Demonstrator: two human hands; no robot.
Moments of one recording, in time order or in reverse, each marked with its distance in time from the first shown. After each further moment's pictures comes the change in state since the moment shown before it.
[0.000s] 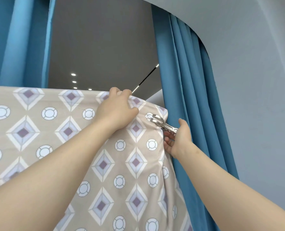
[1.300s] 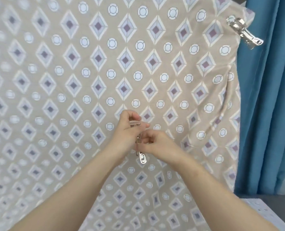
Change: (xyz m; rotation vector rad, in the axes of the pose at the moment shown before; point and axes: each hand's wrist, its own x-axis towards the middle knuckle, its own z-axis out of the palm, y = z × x) left_hand -0.312 -0.082 -0.048 -0.939 -0.104 -0.689; right_hand -0.234 0.202 -0.039 -0.840 -1.015 0.022
